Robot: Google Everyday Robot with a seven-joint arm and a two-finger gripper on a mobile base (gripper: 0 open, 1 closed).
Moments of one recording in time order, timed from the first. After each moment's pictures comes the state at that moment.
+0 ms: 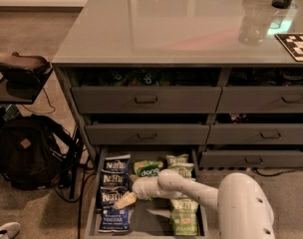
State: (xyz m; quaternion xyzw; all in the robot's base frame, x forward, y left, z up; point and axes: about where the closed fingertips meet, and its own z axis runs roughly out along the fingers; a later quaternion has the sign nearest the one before) arm 0.580 0.137 0.229 -0.44 0.74 0.40 0.31
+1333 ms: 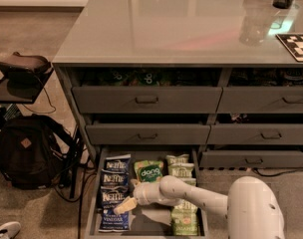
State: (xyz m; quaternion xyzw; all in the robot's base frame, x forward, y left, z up) arm 0.549 0.133 0.234 -0.42 0.75 0.40 0.31
